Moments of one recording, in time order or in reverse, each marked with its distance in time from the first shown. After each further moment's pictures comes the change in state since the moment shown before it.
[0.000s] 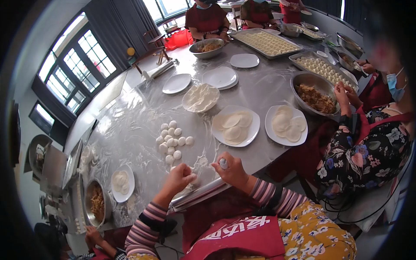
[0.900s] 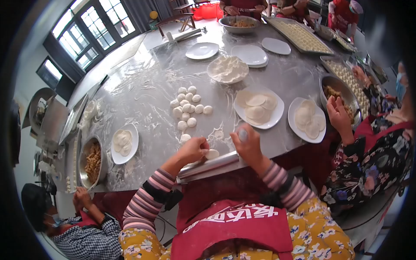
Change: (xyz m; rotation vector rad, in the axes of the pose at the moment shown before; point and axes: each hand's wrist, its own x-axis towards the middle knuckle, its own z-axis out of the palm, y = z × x) left_hand 0.012 -0.013 0.012 -0.077 -0.149 -0.010; right_hand 0.016 0.018 0.016 -0.084 0.045 -0.008
